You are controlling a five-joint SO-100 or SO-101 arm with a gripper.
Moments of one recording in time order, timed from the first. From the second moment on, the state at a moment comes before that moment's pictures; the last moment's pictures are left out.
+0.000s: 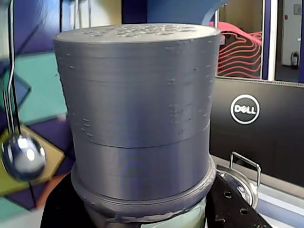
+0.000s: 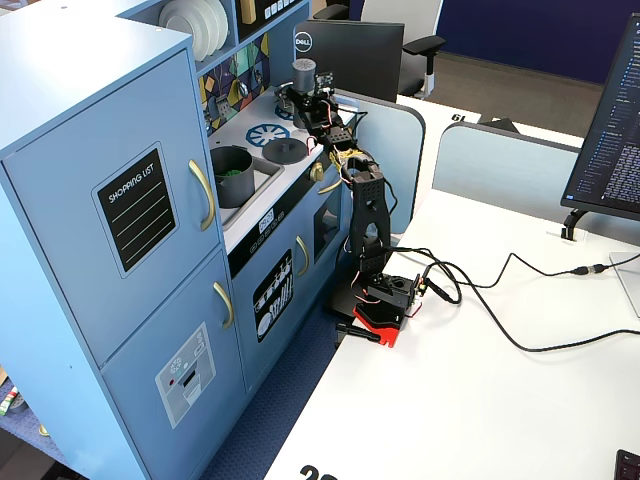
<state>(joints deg) 48.7 83.6 79.1 -6.0 -79.4</state>
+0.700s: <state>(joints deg) 8.1 115.6 71.1 46.3 7.7</state>
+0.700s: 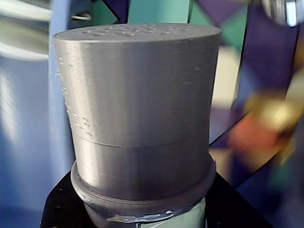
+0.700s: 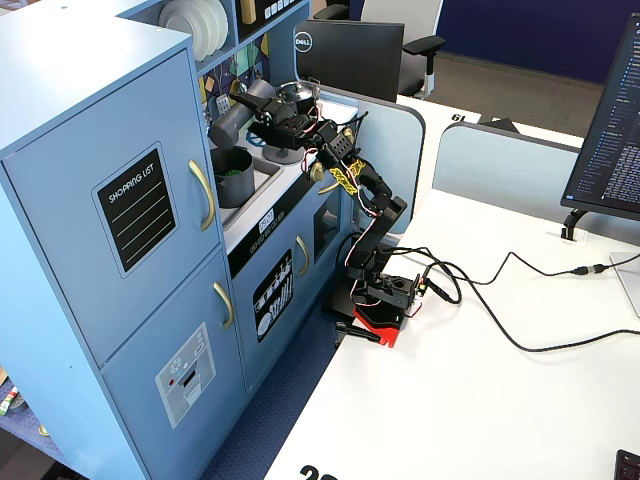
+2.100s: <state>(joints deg) -3.1 96.4 49.0 65.4 60.1</state>
